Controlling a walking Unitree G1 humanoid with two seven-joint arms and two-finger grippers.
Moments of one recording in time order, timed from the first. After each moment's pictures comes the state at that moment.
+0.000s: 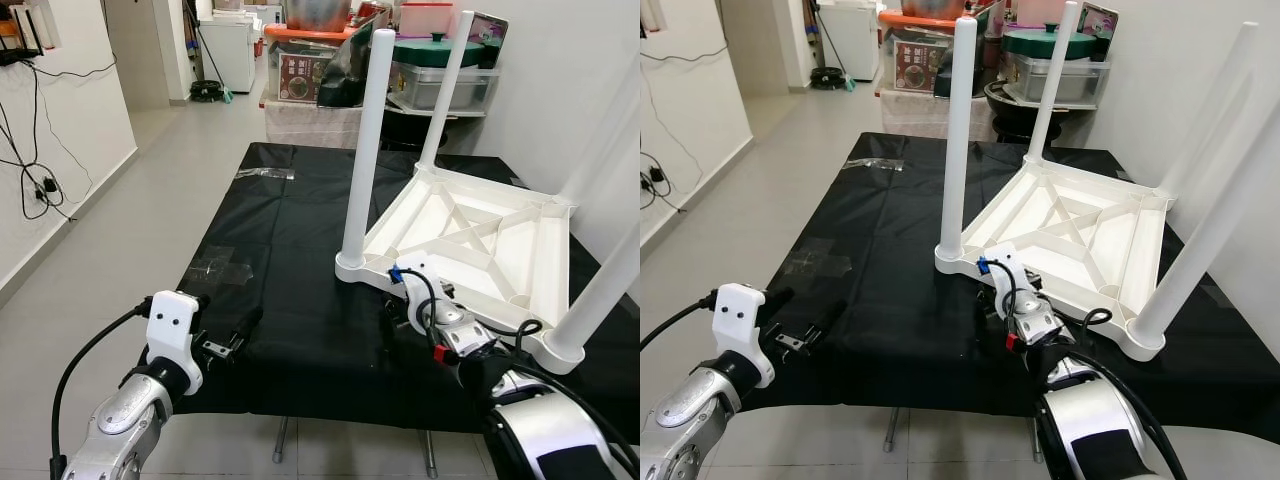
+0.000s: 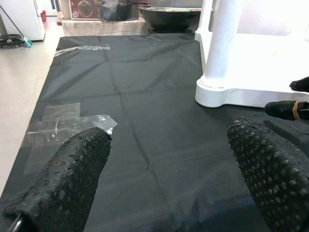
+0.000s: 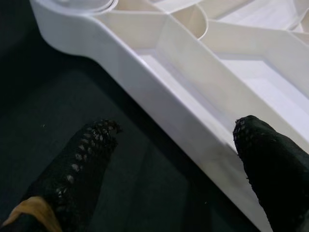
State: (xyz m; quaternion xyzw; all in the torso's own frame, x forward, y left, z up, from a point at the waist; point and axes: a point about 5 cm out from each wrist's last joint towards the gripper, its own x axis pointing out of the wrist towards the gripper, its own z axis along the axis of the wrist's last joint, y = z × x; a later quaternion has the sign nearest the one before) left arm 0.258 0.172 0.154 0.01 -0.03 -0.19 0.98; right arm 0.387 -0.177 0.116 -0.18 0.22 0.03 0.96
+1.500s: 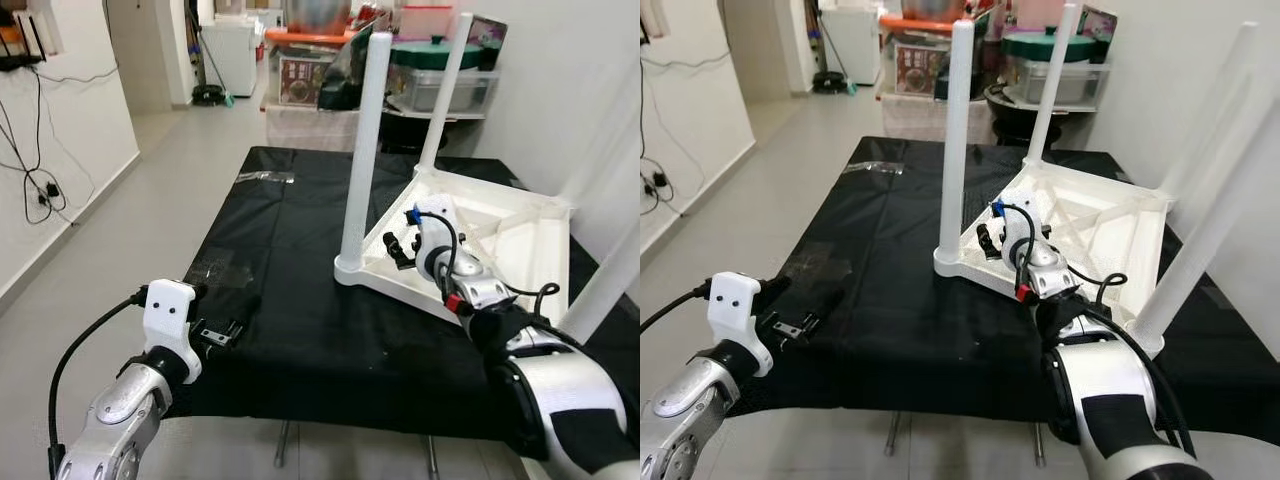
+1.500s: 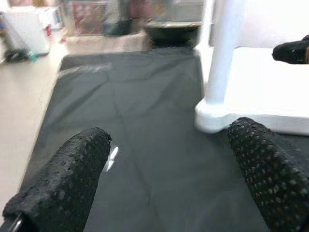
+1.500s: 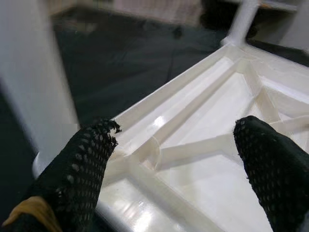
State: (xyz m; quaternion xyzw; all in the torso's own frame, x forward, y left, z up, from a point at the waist) left arm 0.267 0.172 0.171 0.00 -0.05 -0.18 0.98; right arm 0.411 -0.190 0.190 -0.07 0.07 0.02 0.99
